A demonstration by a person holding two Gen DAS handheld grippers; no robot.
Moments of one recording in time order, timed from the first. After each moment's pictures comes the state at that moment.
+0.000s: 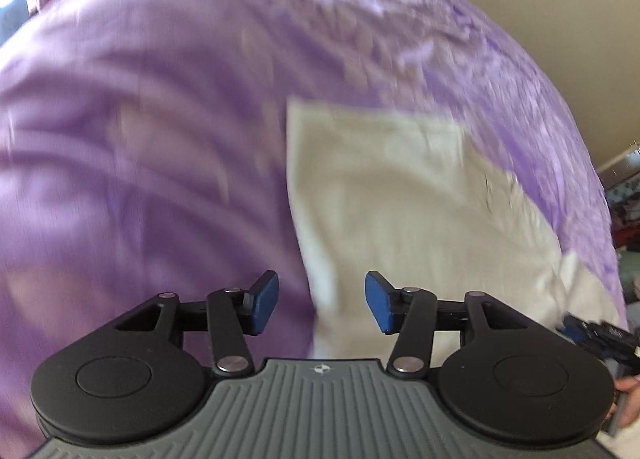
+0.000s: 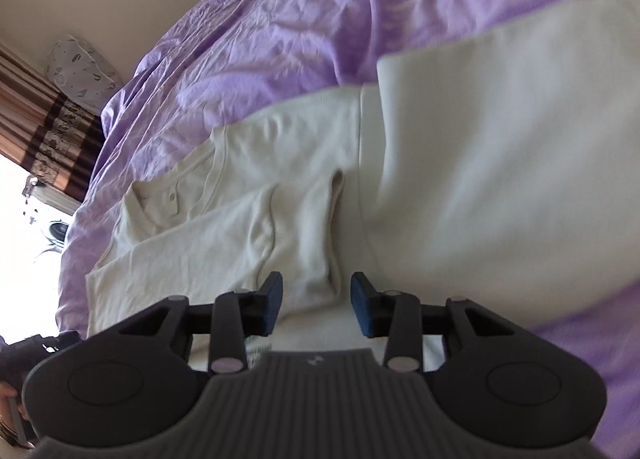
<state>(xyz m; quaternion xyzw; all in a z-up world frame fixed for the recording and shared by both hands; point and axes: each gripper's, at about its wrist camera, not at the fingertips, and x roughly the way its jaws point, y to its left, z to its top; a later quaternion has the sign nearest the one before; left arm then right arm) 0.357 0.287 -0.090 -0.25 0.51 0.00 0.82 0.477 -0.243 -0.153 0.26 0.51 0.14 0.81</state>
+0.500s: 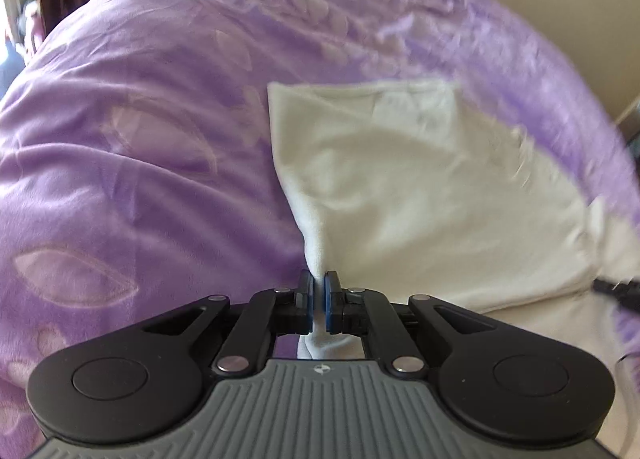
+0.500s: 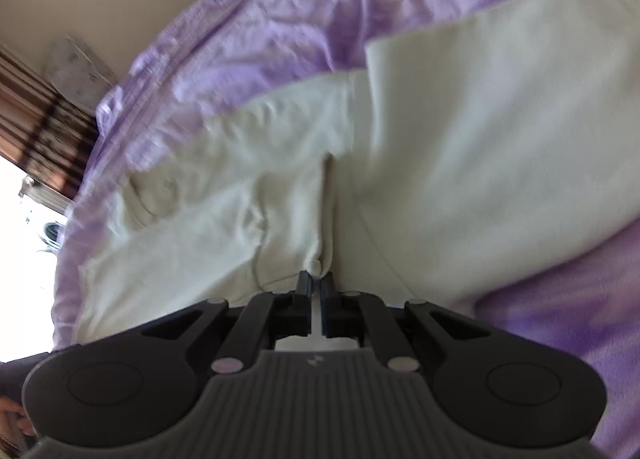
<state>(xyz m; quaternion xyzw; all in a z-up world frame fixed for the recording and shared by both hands) 0.343 0.246 -0.092 -0.14 0.51 0.02 0.85 0.460 -0.239 -0.160 0.25 0.51 0.12 0.81</state>
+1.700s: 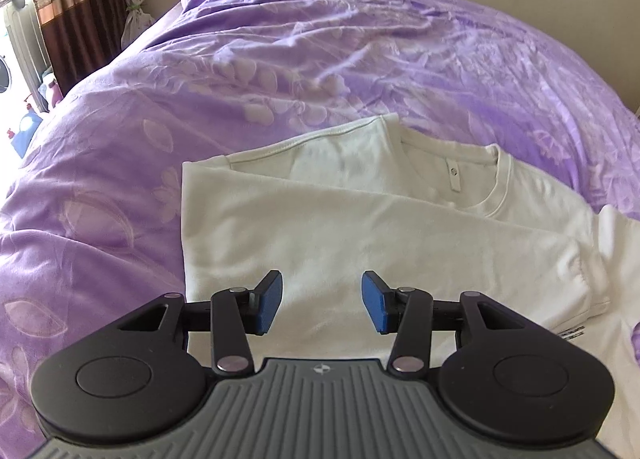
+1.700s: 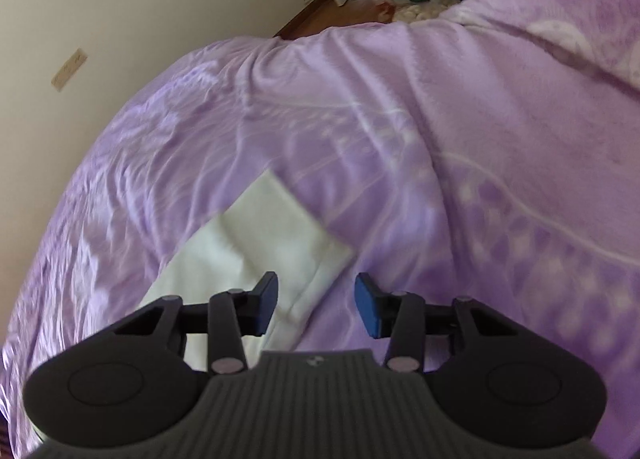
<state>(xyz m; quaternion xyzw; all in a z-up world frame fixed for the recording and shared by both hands) 0.375 0.144 -0.054 -0.07 0.46 0.08 0.88 0.399 -0.643 -0.129 0.38 0.33 -0.23 0.83</state>
